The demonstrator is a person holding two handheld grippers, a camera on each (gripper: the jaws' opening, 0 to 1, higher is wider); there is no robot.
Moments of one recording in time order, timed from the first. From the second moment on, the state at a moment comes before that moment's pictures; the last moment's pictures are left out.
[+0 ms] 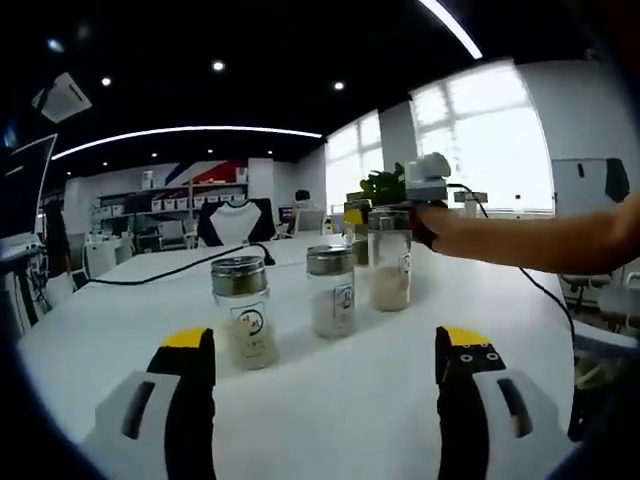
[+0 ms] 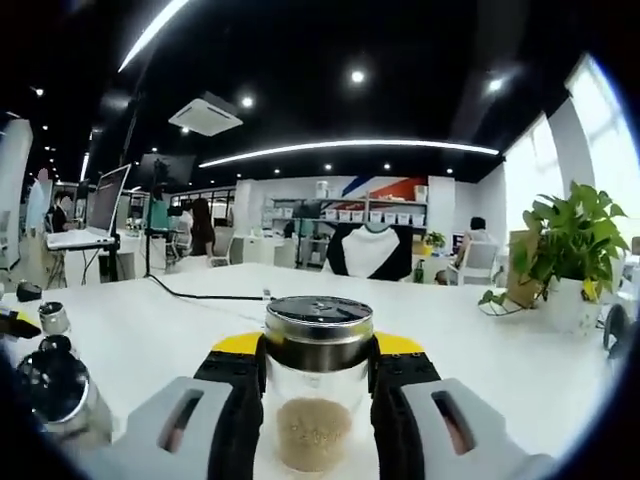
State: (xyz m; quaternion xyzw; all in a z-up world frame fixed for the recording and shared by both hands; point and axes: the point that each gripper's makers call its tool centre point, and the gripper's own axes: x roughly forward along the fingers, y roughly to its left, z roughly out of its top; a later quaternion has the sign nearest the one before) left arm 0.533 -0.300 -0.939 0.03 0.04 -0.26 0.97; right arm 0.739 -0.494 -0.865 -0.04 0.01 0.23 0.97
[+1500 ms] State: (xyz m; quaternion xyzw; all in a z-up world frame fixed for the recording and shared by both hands) left arm 0.492 -0.406 -0.913 -0.01 -0.03 -0.47 0.88; right arm 0.527 -0.443 -0.841 0.06 -0.08 0.44 0.89
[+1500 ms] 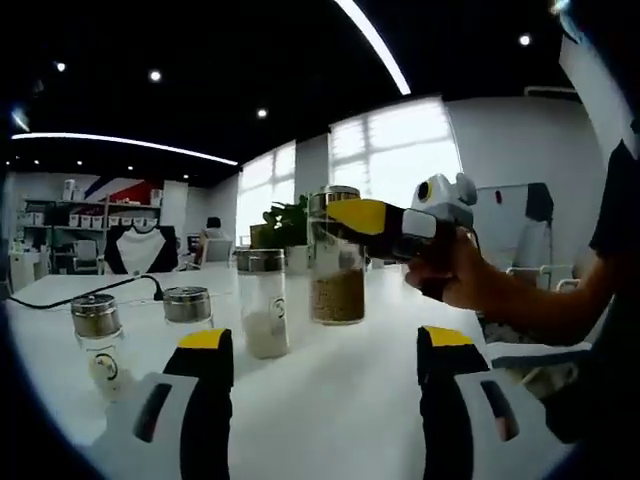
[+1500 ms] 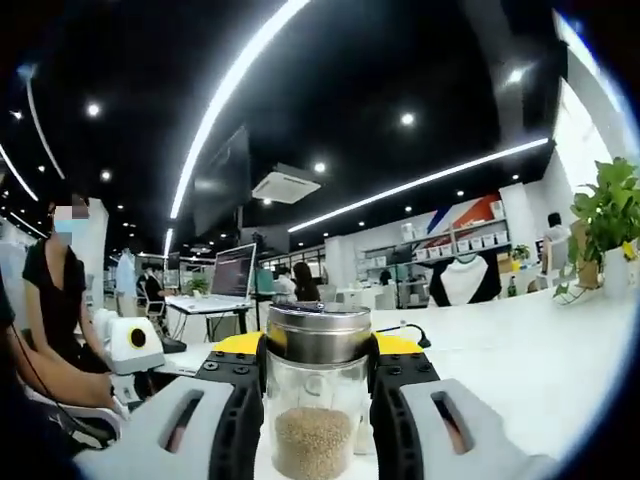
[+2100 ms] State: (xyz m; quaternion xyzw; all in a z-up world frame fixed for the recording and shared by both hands) left arm 0.471 -0.431 -0.926 0.04 -0.03 -0.53 0.85; right arm 0.462 -0.397 -0.859 0.05 -0.08 0.59 0.80
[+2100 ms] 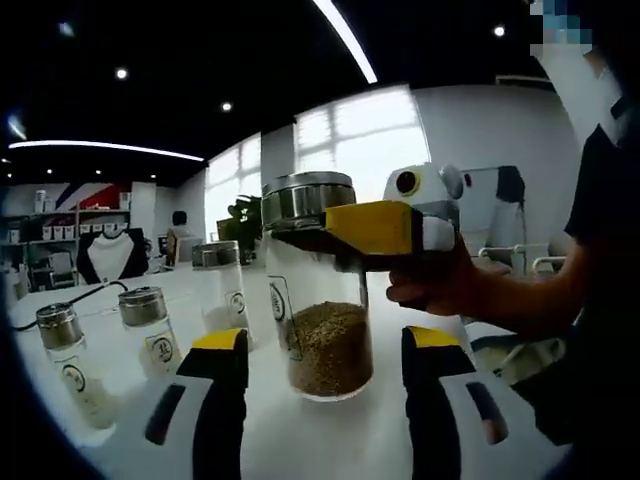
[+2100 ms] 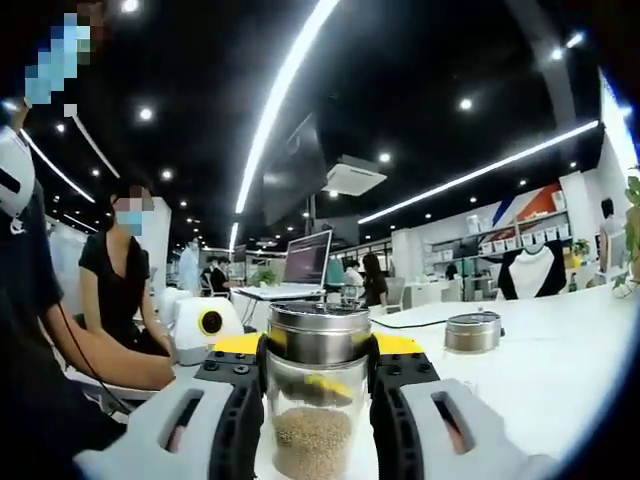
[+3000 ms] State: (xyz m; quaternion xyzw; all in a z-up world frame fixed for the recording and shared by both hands) left arm 0.499 -0.387 -0.930 0.08 0.00 -0.36 0.93; right arm 0.486 -0.355 -0.882 -0.04 -0.05 0.50 0.86
